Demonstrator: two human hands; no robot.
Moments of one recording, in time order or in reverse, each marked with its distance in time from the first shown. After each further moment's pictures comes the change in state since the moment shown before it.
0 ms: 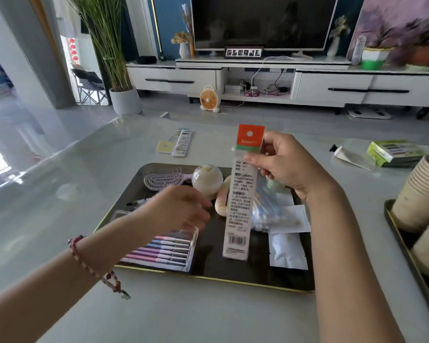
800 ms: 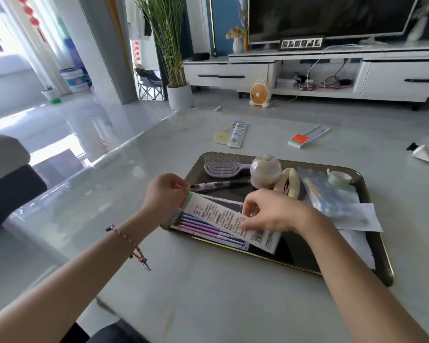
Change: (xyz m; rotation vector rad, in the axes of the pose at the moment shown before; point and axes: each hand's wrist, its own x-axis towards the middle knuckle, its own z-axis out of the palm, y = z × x) left_hand -0.009 -0.070 -0.079 0.142 0.758 0.036; right_hand -0.023 -0.003 0.104 -0.551 -0.616 0.128
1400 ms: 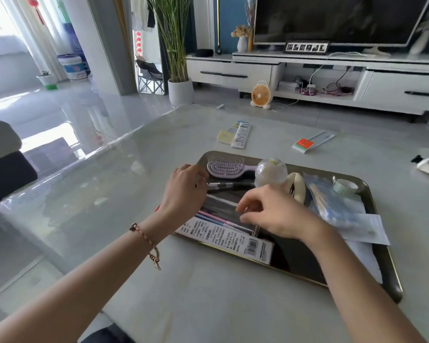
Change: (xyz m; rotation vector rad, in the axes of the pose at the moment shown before) left_hand 0.003 0.004 0.022 0.289 0.034 0.411; right_hand 0.007 -0.002 0.005 0.099 0.163 -0.119
